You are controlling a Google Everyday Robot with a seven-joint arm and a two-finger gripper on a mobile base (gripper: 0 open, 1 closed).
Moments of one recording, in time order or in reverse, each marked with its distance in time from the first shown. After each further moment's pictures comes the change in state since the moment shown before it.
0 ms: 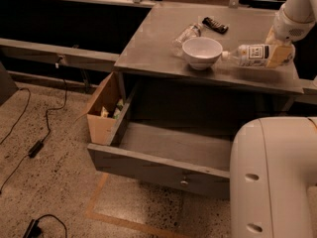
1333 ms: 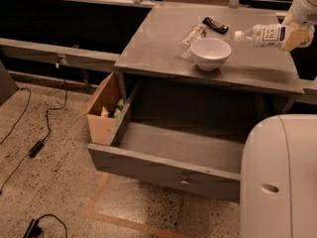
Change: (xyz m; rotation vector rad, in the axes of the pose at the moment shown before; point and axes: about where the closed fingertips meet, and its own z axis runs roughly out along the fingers) arm 0.028 -0.034 -0.054 0.214 0.040 0.057
